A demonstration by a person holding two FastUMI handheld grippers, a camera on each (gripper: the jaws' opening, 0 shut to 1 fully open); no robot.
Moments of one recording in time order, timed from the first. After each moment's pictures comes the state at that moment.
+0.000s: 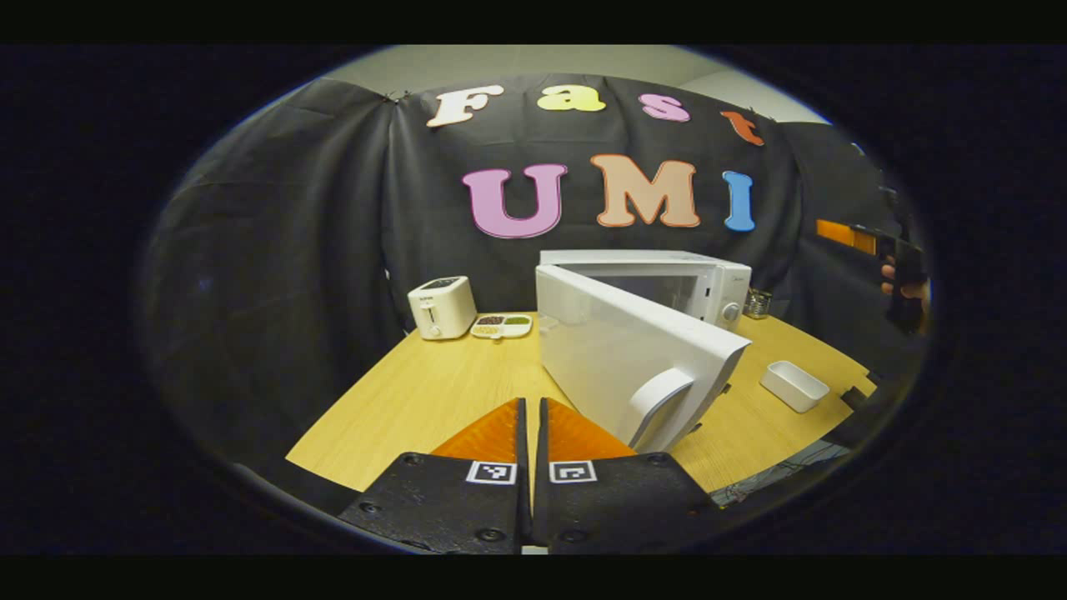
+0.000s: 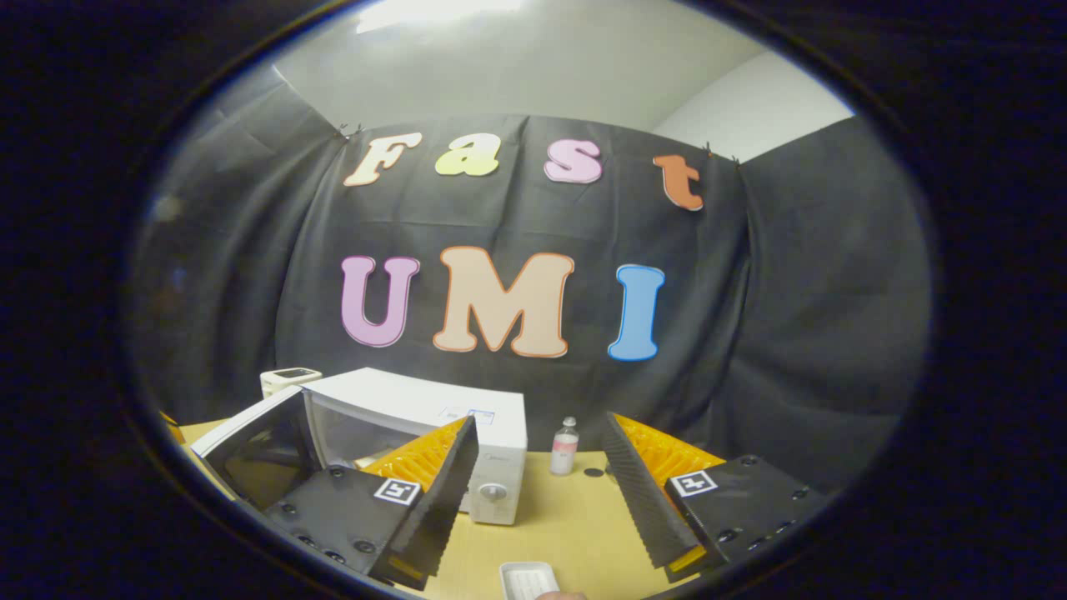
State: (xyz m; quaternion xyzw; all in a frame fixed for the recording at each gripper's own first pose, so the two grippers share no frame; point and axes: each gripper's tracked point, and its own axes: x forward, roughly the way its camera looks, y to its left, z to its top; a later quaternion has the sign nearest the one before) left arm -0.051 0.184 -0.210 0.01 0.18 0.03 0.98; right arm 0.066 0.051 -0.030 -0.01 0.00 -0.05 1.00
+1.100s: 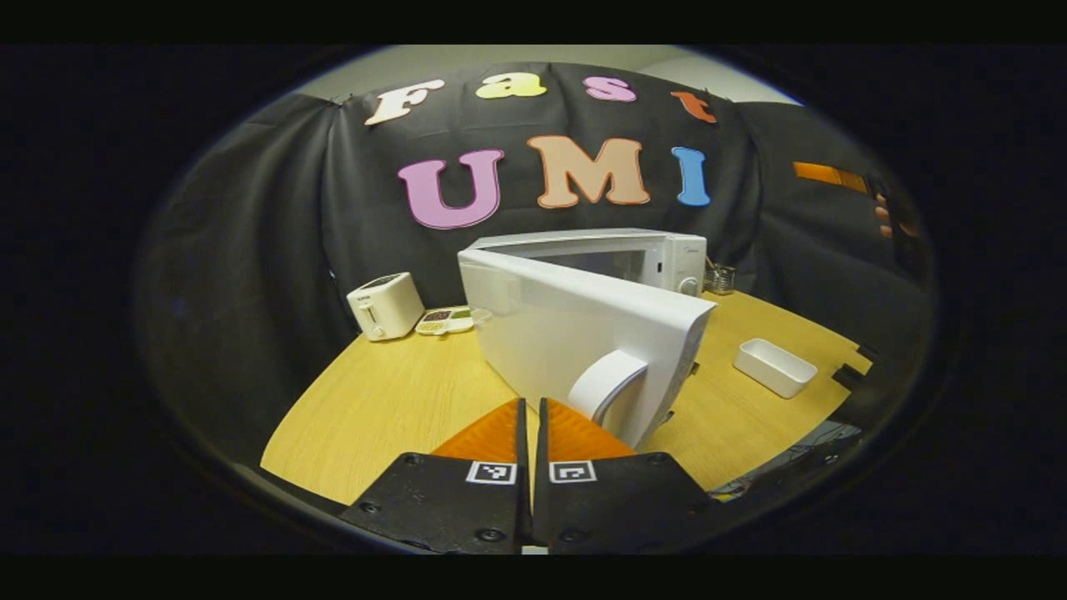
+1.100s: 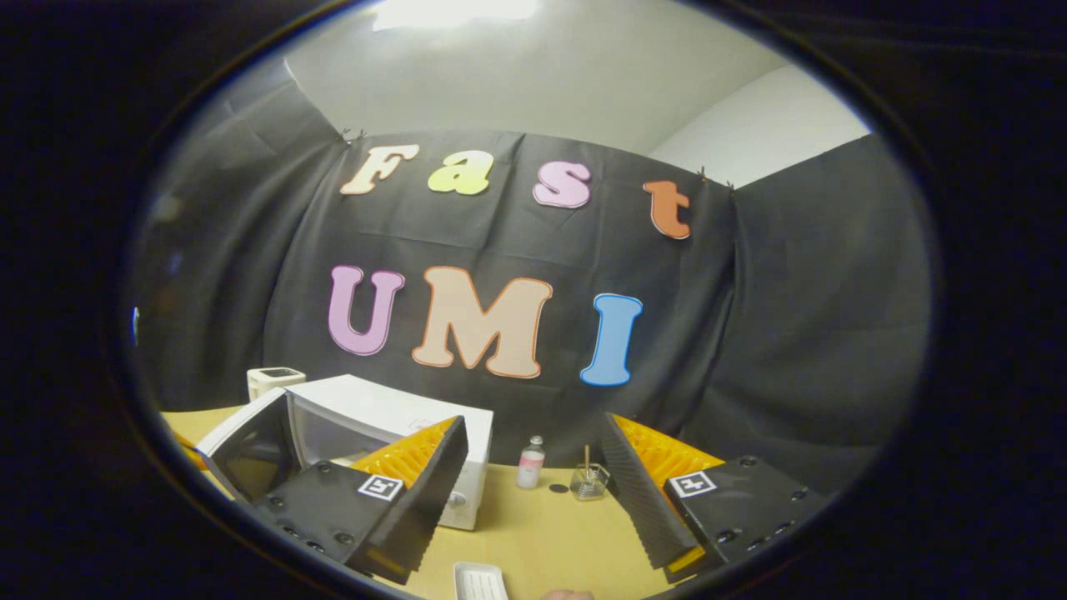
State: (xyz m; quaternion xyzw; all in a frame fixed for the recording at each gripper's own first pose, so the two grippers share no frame) left arm -0.022 0.113 -0.234 0.03 0.20 -0.04 0.98; right arm 0.050 0.008 -0.003 -0.03 -0.01 -0.07 1.00
